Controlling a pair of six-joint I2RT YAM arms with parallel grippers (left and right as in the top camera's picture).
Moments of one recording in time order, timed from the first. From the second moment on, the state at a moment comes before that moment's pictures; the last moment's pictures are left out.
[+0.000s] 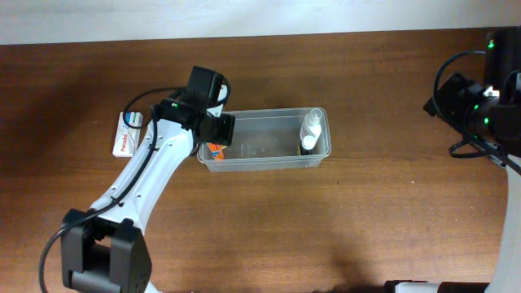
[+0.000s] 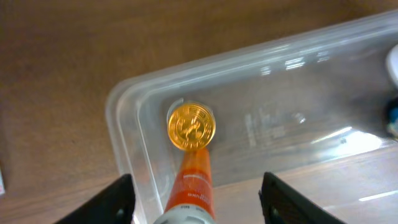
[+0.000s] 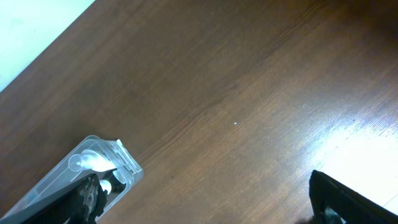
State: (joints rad) left arm -0.33 1.76 1.44 -0.83 -0.05 -0.10; right arm -0.06 1.51 2.14 -1.69 0.24 0.65
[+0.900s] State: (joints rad) left arm 0.14 1.72 1.54 -0.95 -0.09 -0.08; right arm -0.06 1.51 2.14 -1.69 0.24 0.65
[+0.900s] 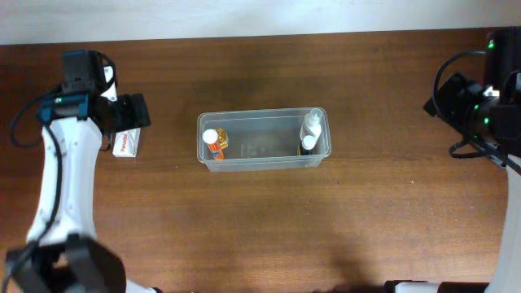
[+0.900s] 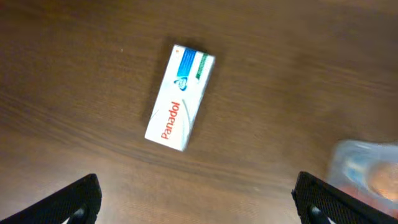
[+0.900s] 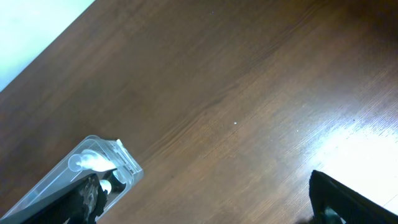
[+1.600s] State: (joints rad) left arm 0.21 2.05 1.53 -0.66 -0.10 0.08; right arm -0.06 1.51 2.14 -1.69 0.24 0.65
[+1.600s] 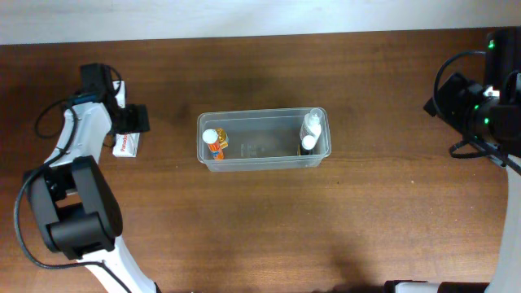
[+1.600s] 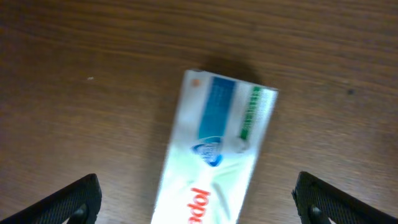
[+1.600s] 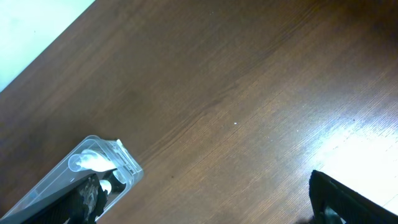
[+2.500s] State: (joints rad) left arm 0.23 2.15 1.53 -0.66 -0.05 0.10; right arm -0.06 1.51 2.14 -1.69 0.24 0.65
